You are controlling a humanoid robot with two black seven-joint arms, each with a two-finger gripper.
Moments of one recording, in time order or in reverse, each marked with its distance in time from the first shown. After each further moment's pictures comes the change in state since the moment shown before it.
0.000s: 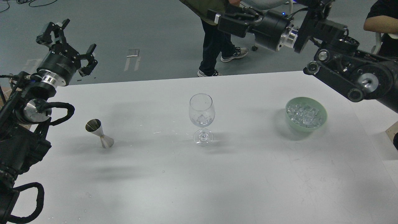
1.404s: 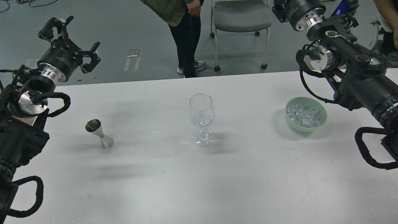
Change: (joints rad) left arm -0.033 0.003 -0.016 0.006 -0.119 0.000 0.146; right arm -0.003 0.200 0.160 -0.436 0.900 0.099 -0.004
